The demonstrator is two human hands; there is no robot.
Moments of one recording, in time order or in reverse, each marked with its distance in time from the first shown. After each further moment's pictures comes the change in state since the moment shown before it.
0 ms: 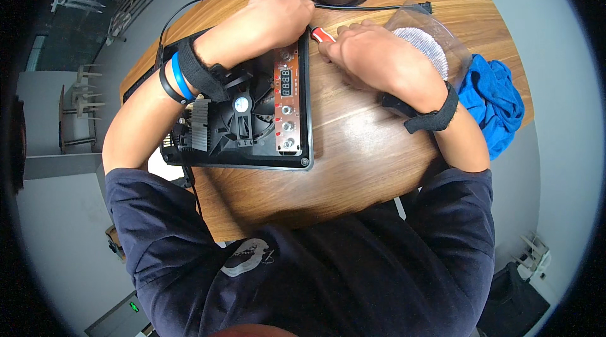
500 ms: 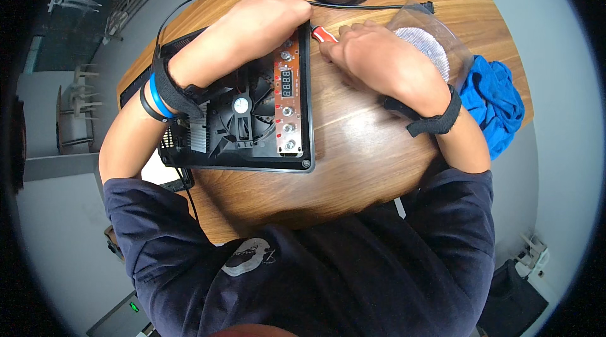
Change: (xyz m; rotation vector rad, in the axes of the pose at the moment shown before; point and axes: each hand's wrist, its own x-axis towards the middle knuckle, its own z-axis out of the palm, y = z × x) left_hand -0.035 -0.026 0.020 -0.296 0.474 0.314; right_hand -0.001 -0.004 0.001 -0.018 -0.004 0.025
